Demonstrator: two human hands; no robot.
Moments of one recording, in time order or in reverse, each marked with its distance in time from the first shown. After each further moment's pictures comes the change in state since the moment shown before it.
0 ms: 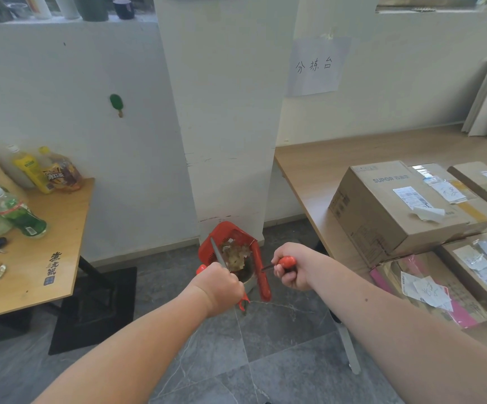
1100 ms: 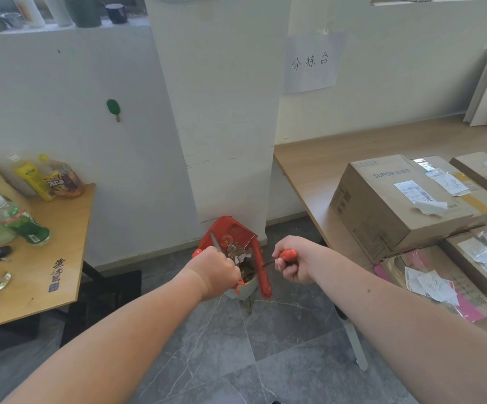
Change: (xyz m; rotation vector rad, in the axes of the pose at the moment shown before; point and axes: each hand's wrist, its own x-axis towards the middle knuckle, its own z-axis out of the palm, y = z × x) left_hand 0.002 -0.034 -0.015 0.066 0.002 -0.014; right_hand 0.000 -0.011 -0.003 0.018 -0.029 -0.012
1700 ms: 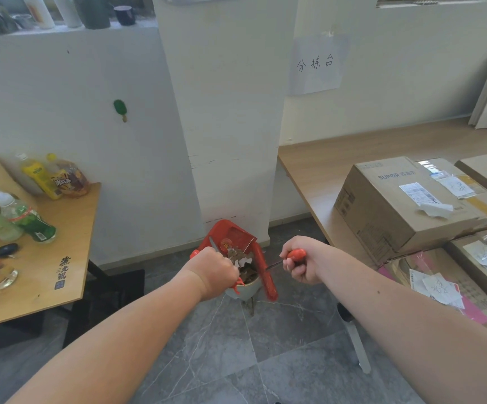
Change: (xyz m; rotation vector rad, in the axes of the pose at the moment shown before) left_hand -0.008 -0.004 0.017 -0.029 0.015 -0.047; right_hand -0.005 -0.001 -0.003 -0.016 0.036 0.038
